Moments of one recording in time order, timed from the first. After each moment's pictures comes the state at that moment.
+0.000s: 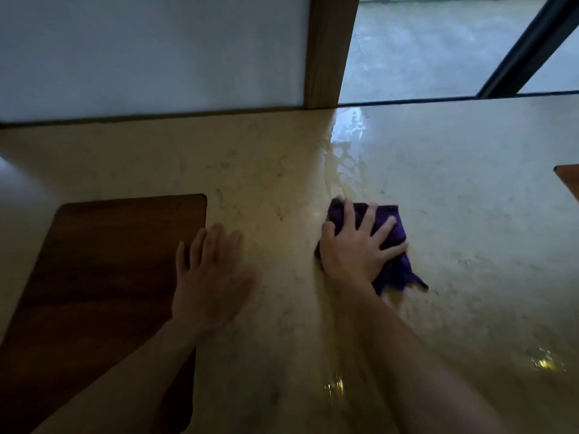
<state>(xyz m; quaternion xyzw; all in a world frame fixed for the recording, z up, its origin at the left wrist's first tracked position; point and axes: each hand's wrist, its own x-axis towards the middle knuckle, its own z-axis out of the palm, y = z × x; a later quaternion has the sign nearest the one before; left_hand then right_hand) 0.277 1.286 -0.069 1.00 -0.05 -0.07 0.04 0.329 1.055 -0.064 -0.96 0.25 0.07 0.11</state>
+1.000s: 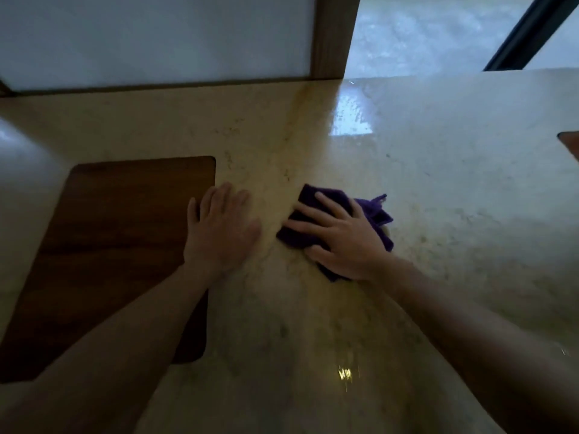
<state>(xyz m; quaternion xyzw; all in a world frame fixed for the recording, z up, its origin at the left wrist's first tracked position) 0.280 1.285 -0.070 1.00 -0.03 -0.03 0.08 0.273 1.032 -0.057 -0.95 -0.28 0.09 0.07</state>
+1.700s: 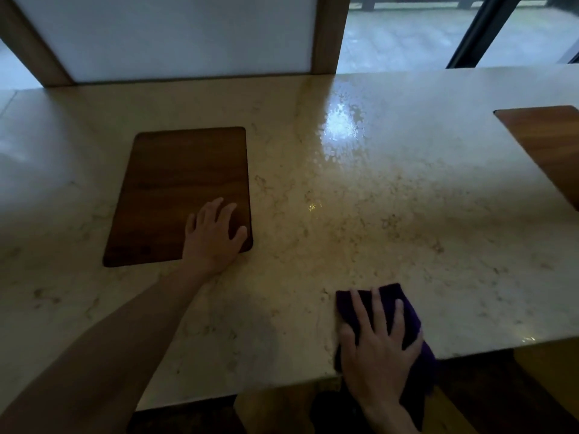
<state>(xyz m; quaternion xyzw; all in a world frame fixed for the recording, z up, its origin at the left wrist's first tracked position) 0.116 1.365 -0.053 0.99 -0.02 -0.05 0.13 -0.082 1.100 -0.058 -0.98 0.16 0.09 0.09</state>
